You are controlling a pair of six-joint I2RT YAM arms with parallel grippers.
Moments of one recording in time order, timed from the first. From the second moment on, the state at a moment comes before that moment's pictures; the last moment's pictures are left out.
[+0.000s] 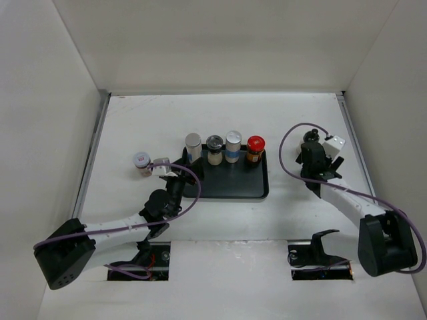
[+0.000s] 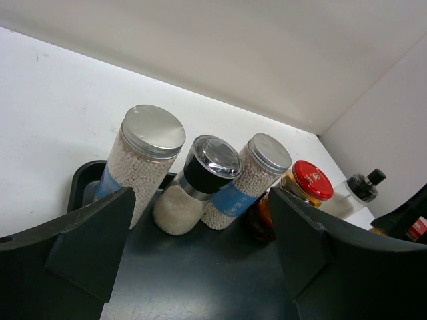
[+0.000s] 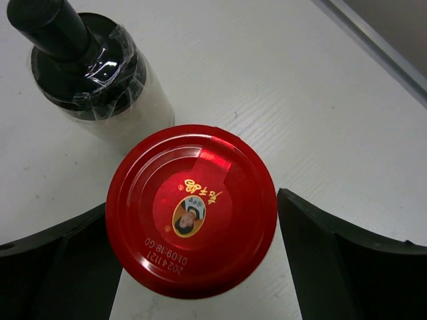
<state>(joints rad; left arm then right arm) -0.89 1.01 0.16 1.07 -0.68 -0.40 0.22 1.18 0.57 -0.05 0.75 0.55</state>
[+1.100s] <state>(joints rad) -0.84 1.08 0.16 1.07 -0.69 -0.41 0.95 1.17 0.65 0.00 0.79 0.48</state>
